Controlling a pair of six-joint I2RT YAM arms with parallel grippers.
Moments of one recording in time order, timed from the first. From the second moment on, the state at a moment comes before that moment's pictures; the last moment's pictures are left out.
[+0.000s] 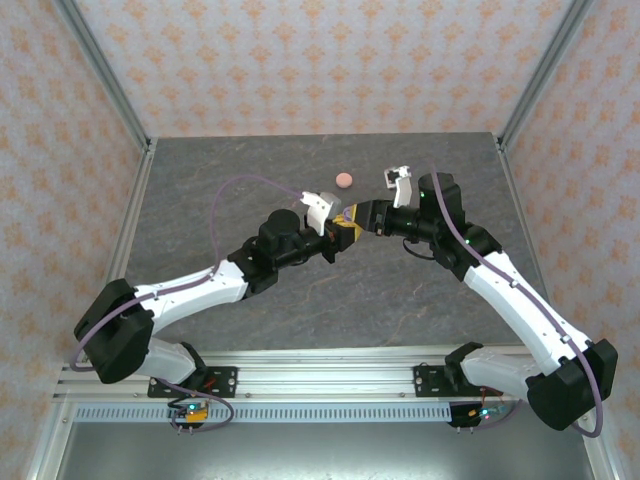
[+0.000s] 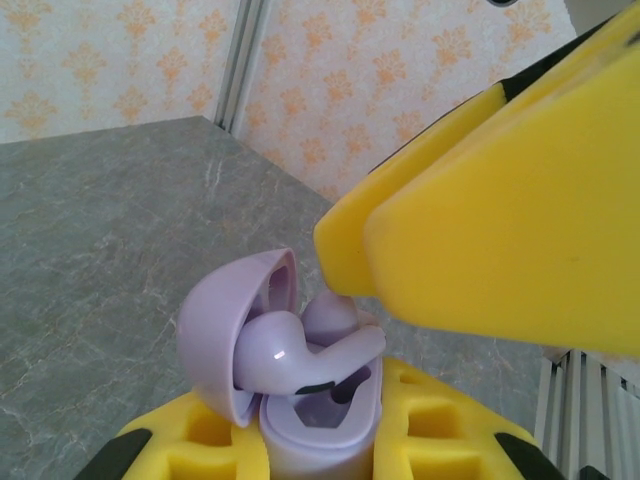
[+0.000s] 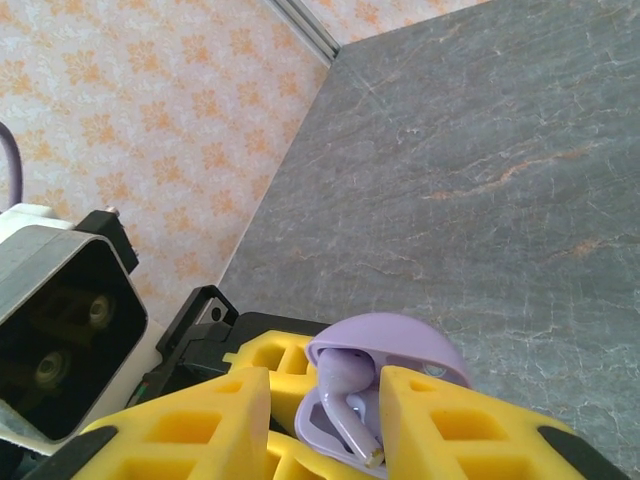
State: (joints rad) left arm -0.77 1.40 0.85 0.38 0.18 -0.32; right arm 0.48 1.11 1.03 -0.35 -0.50 0.56
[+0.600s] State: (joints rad) left arm -0.77 1.38 0.80 0.25 0.19 -0.25; right arm 0.48 1.12 0.97 -0.46 -0.33 0.55
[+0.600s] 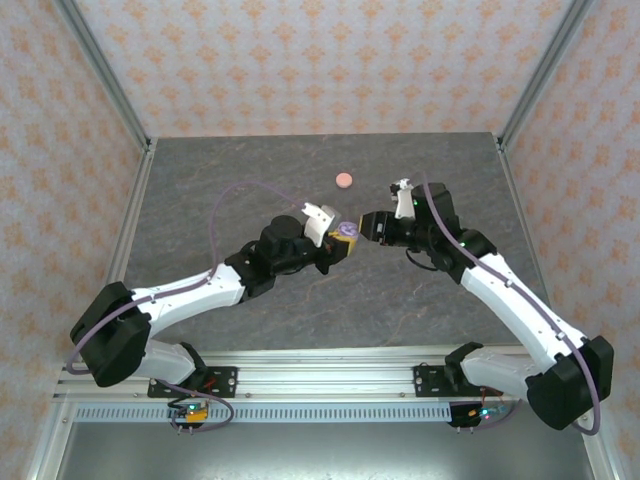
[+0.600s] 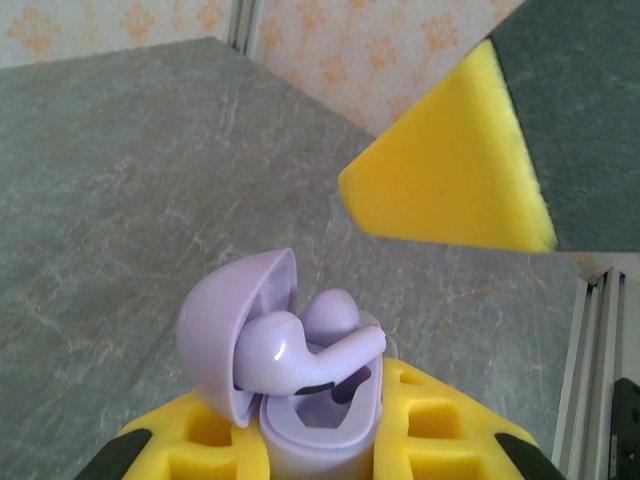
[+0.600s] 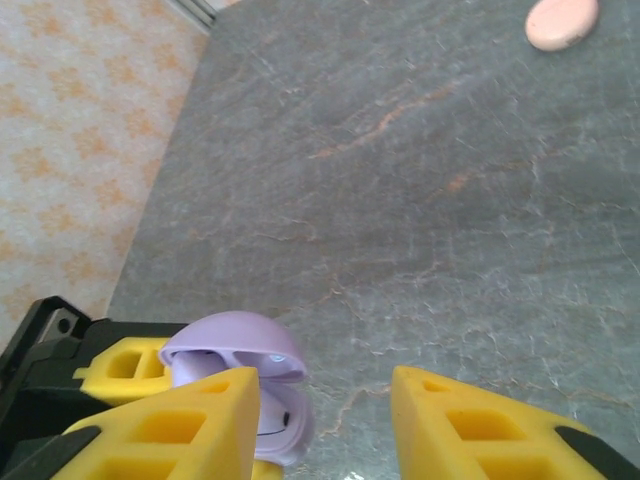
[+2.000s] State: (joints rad) left arm -0.78 1.72 0.90 -0.03 0.08 -0.35; right arm 0.48 1.59 0.88 -0.42 -0.25 0.61
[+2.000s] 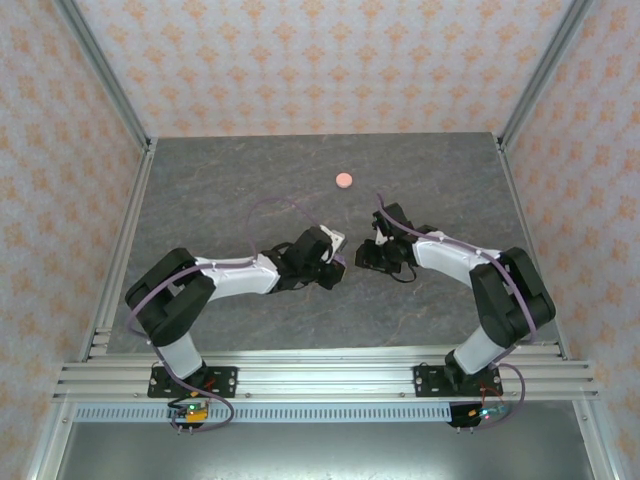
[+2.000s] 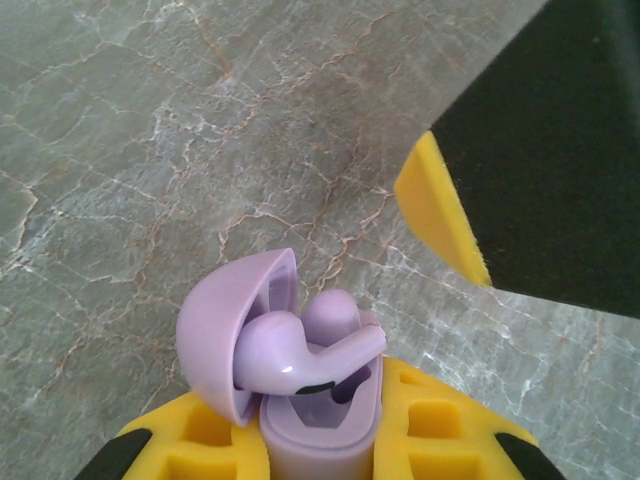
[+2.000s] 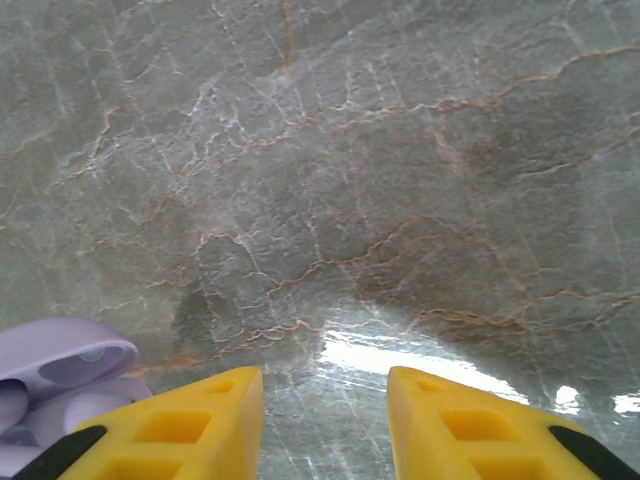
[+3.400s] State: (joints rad) left arm -0.75 1.42 0.86 -0.19 0.03 -0.30; right arm 0.48 1.70 1.13 -0.53 -0.21 0.45
